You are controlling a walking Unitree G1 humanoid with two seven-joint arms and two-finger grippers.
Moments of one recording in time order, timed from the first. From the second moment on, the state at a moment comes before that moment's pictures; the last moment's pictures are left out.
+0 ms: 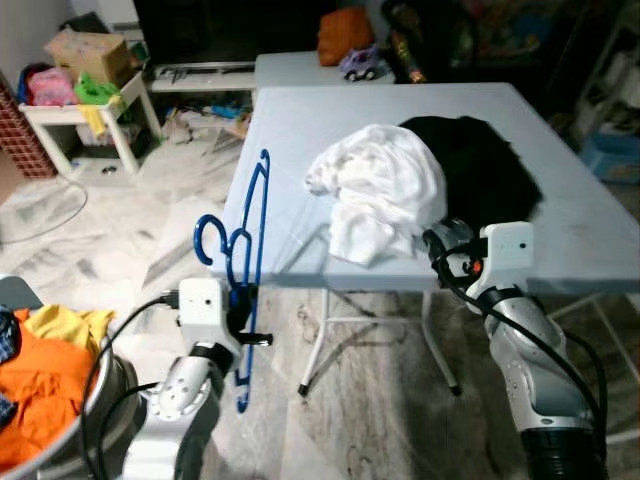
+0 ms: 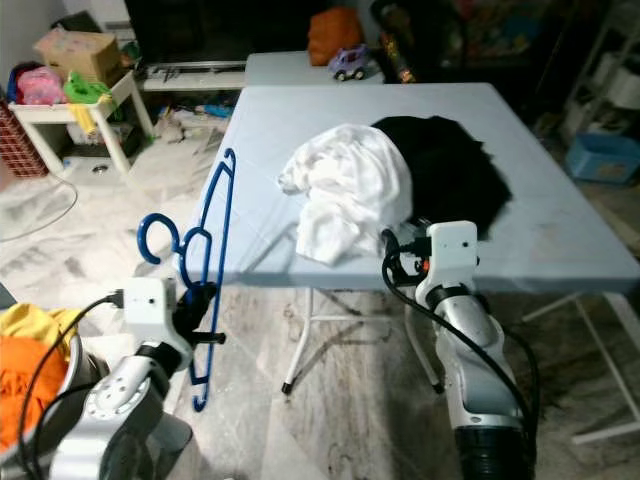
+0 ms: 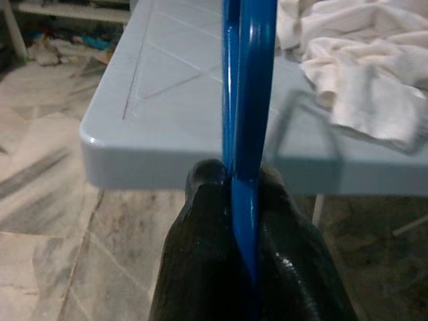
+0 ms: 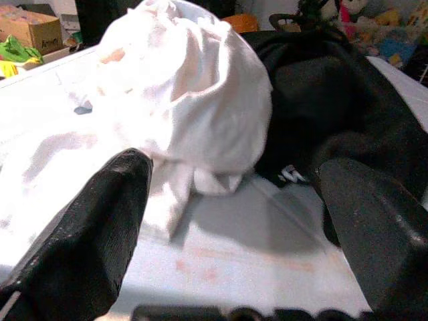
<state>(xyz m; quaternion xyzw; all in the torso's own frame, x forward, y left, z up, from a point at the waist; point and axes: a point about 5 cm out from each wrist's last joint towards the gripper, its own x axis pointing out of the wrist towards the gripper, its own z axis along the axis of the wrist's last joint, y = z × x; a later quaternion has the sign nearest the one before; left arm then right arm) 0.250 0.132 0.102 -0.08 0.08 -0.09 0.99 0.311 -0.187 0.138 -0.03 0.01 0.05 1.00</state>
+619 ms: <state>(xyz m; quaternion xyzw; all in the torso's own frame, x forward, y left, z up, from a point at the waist) 0.244 0.127 0.101 -0.11 0.08 -0.11 0.98 0.309 -0.188 0.132 -0.02 0.02 0.04 1.00</state>
